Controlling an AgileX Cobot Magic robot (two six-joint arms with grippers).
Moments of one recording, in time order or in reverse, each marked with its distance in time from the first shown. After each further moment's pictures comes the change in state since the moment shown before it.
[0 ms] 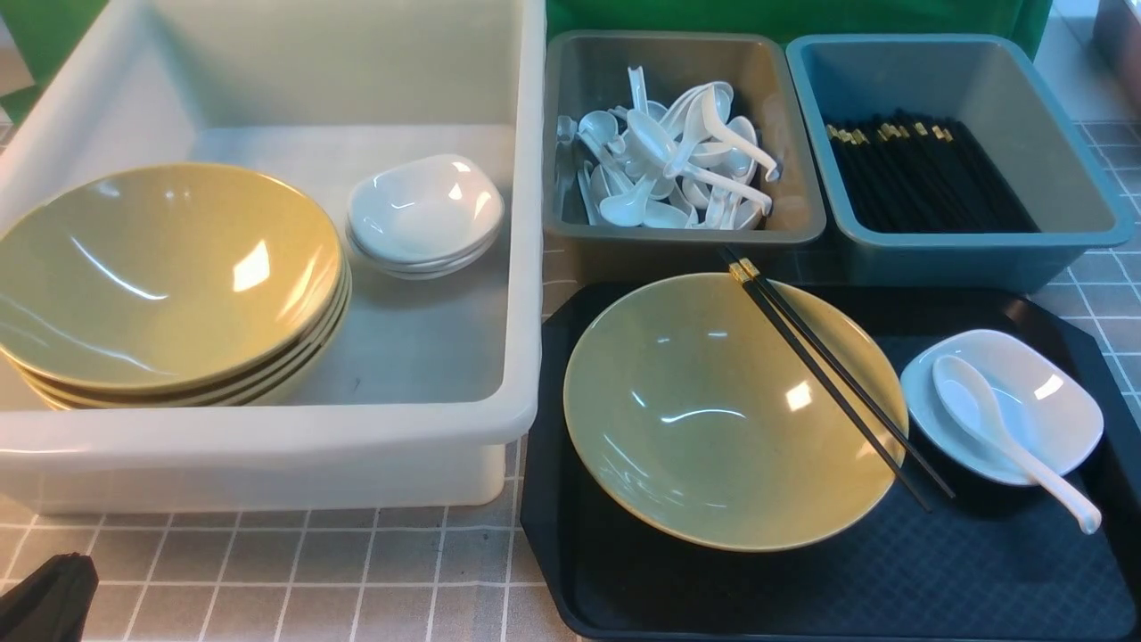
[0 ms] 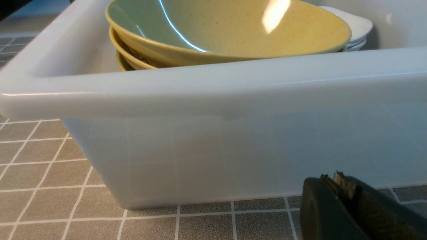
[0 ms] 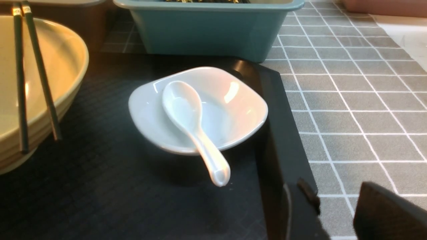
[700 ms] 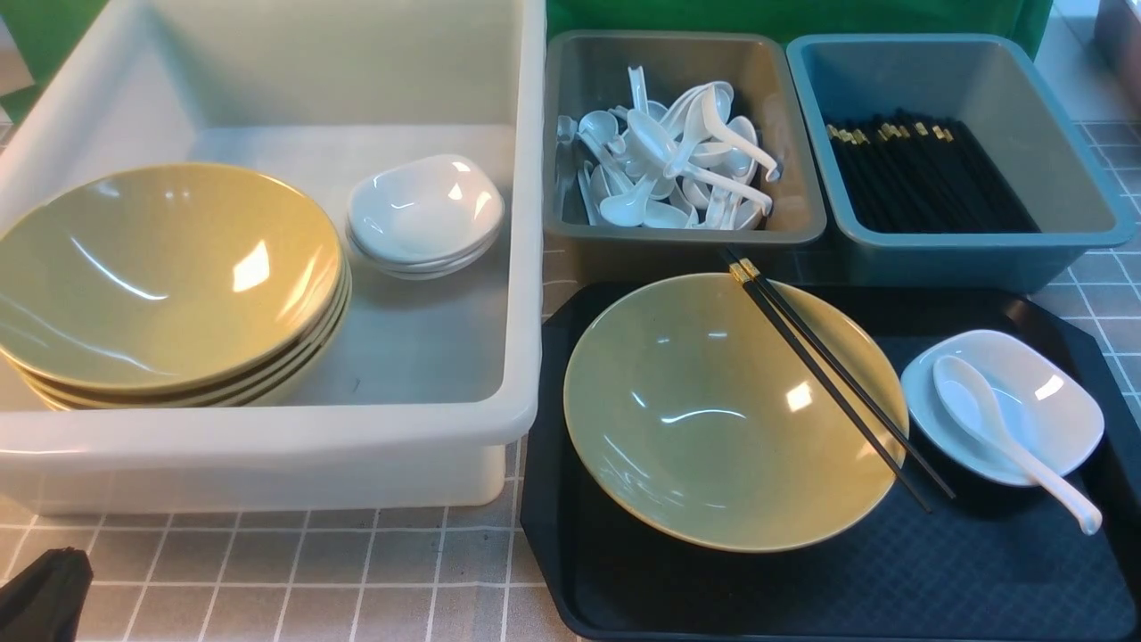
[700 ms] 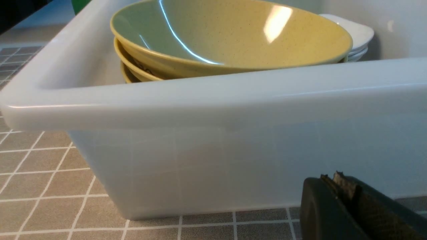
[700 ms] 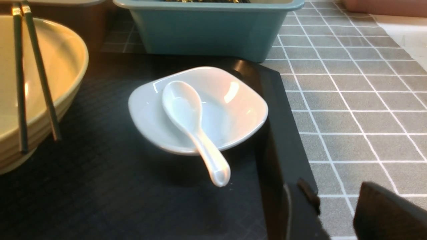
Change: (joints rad) right arm 0.000 0.000 0.000 0.000 0.000 0.000; left arm -0.001 0.000 0.000 -0.007 -0.035 -0.004
